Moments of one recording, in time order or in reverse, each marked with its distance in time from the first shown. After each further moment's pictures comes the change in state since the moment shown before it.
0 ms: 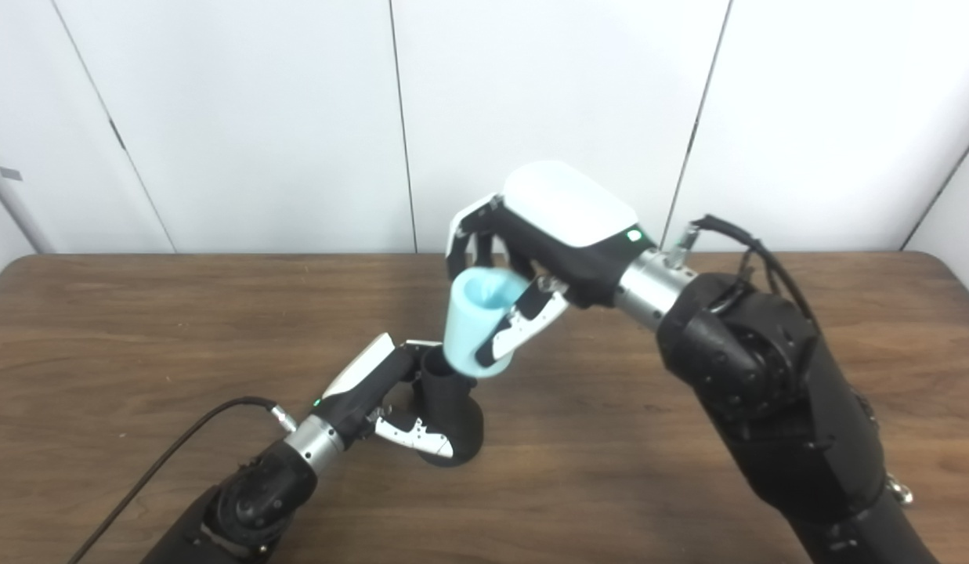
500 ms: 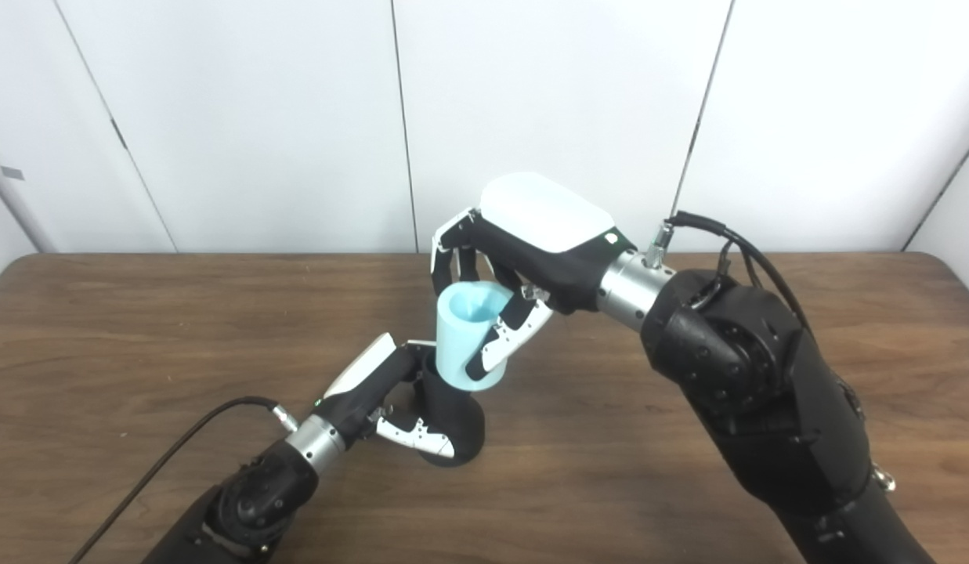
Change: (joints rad) left arm -0.001 -0.002 0.000 0.000 0.000 0.000 -0.002; right arm -0.021 0.007 0.015 0.001 -0.022 0.004 0.050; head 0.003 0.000
